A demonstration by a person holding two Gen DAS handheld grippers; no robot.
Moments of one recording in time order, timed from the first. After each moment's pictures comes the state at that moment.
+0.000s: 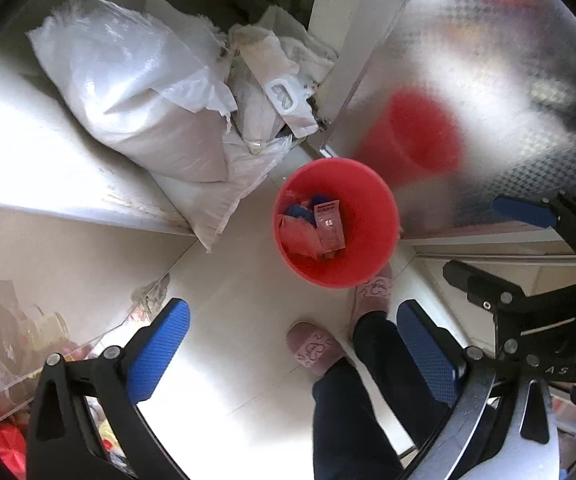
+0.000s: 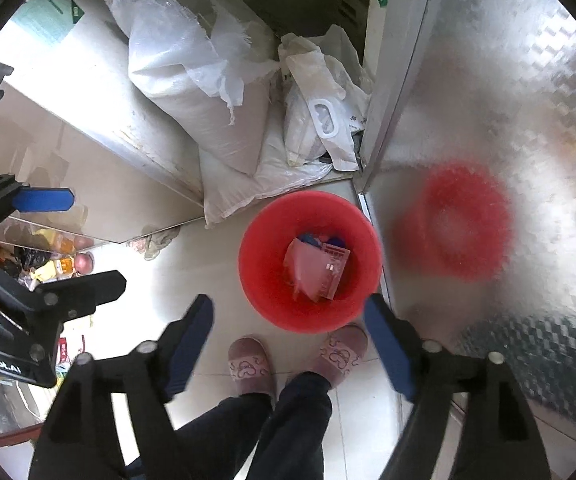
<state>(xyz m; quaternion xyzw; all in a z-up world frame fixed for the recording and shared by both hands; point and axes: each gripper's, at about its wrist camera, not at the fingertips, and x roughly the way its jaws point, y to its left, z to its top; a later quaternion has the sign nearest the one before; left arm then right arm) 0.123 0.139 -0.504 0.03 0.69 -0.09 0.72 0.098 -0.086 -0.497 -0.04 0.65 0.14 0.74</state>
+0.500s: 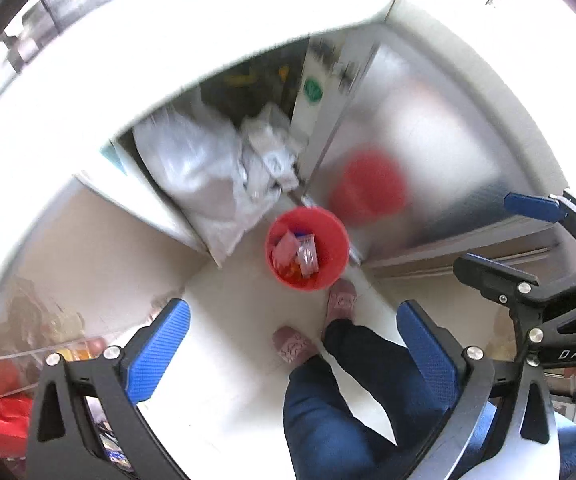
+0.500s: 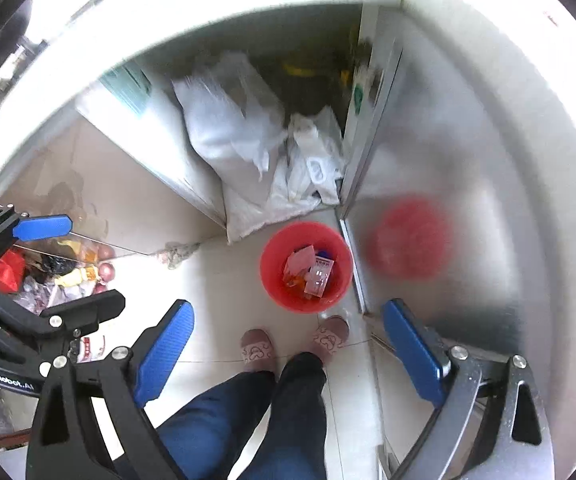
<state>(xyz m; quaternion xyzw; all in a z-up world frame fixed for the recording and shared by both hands) 0.079 0.145 -0.268 0.01 0.63 -0.10 0.77 0.065 -0.083 -0.272 -0.04 0.62 0.12 0.77</state>
